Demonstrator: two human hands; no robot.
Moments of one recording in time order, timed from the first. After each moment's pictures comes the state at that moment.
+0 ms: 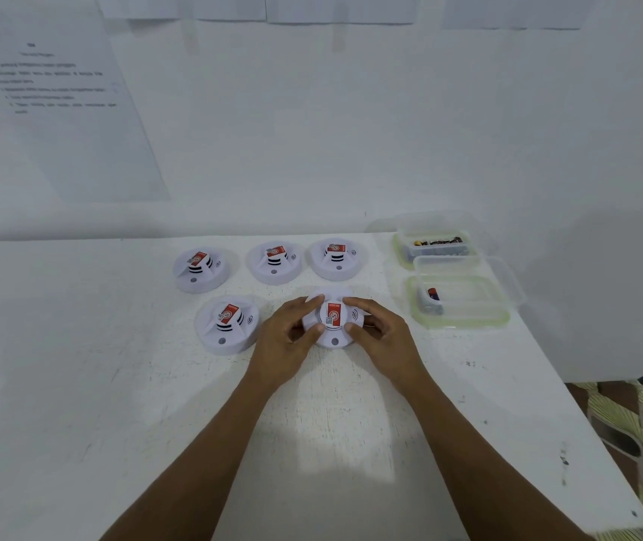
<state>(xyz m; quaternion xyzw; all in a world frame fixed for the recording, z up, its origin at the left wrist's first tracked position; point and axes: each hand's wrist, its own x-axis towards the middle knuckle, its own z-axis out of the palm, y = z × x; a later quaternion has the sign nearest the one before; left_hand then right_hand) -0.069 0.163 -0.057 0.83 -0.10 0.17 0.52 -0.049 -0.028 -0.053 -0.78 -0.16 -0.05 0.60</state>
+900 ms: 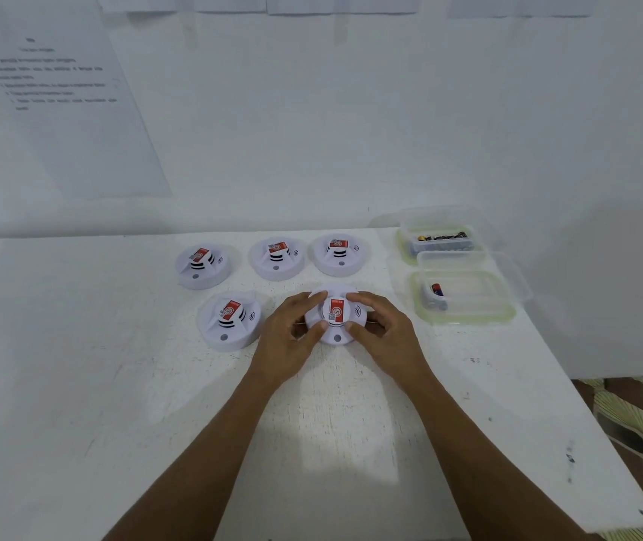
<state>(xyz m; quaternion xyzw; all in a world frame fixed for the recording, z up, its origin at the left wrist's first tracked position) -0.069 0.161 -0.058 0.83 -0.11 0.17 0.51 -0.050 -0.028 -0.055 -0.78 -0.17 -0.07 0.60</state>
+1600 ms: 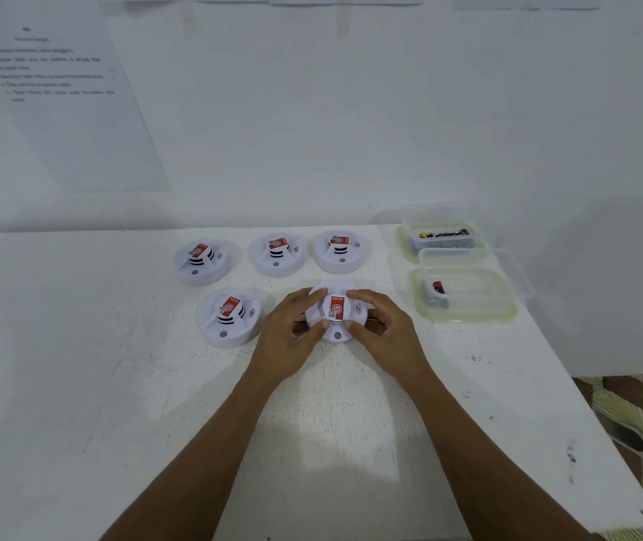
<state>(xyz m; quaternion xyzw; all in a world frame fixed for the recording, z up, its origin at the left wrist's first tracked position) -0.069 0.160 -0.059 0.82 -0.11 0.17 0.53 -0.050 -0.027 -0.056 -0.78 -0.17 -0.06 0.60</state>
